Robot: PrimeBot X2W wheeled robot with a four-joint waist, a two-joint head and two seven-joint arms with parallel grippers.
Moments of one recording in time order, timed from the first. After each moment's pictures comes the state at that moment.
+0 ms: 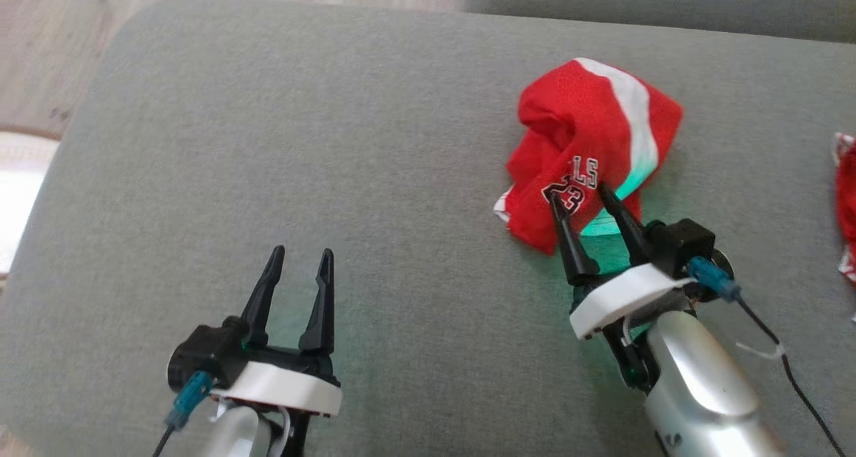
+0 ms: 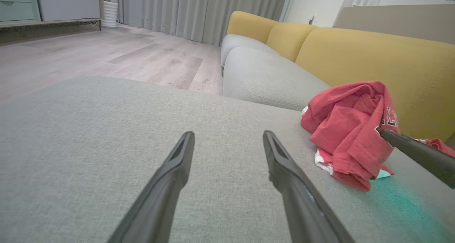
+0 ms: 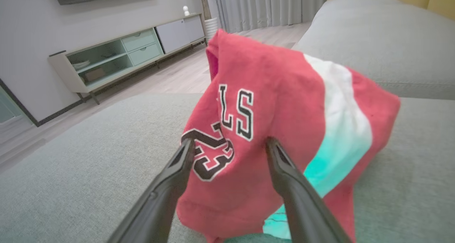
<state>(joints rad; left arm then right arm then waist) -0.13 0.05 -0.26 0.30 -0.32 -0.12 -0.25 -0.36 -0.05 0.28 0.58 0.23 0.13 -0.25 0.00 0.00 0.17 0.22</state>
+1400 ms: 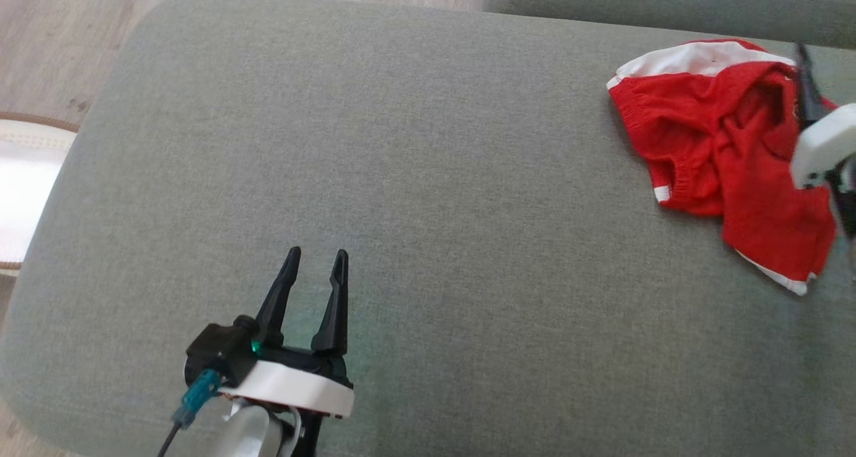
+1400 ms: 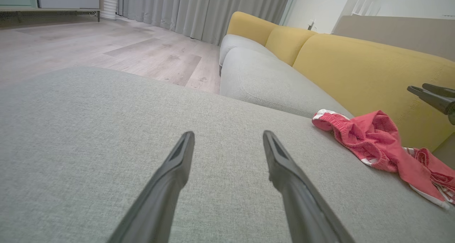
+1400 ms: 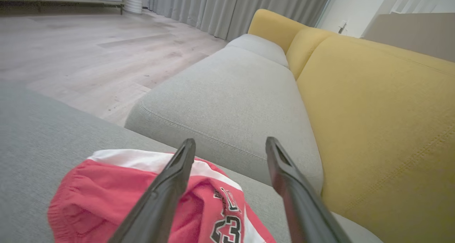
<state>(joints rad) -0.14 0.05 -0.32 0.31 -0.40 -0.13 -0.25 -0.81 -0.38 0.06 0.98 -0.09 0.13 -0.21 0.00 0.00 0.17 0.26</state>
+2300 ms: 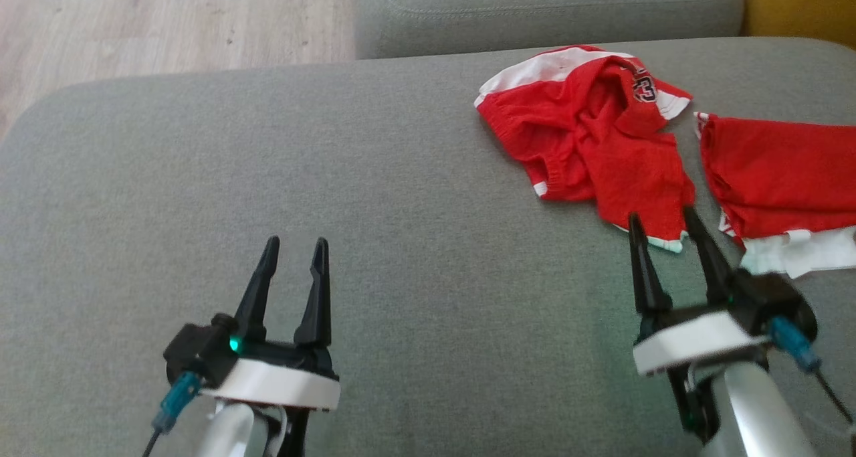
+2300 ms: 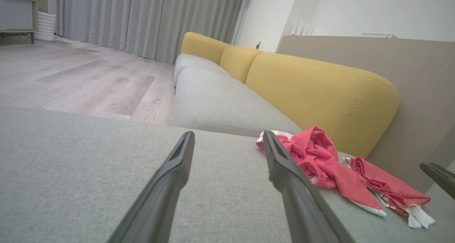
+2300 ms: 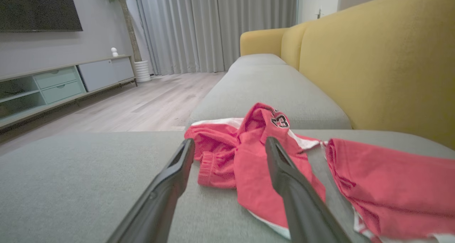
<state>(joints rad) -0.13 0.05 -0.26 0.25 -0.38 -0.13 -0.25 -0.16 -0.06 0.08 0.32 0.11 0.13 -0.26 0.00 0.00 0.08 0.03</state>
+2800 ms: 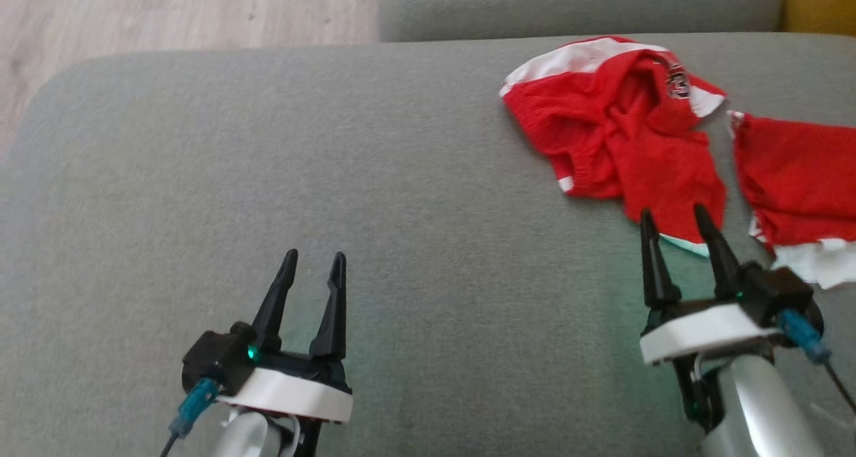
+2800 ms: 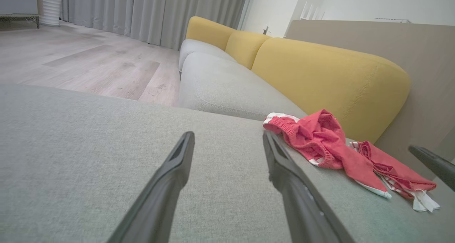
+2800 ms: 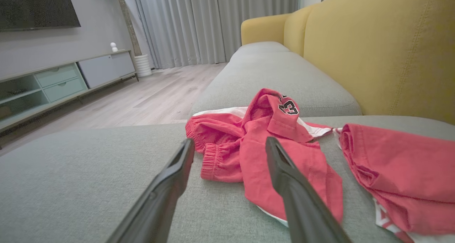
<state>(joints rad) -0.11 0.05 -0.30 0.27 -0.38 -0.13 -0.25 -0.15 -0.05 0.05 0.34 0.13 0.13 -0.26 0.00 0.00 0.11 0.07</state>
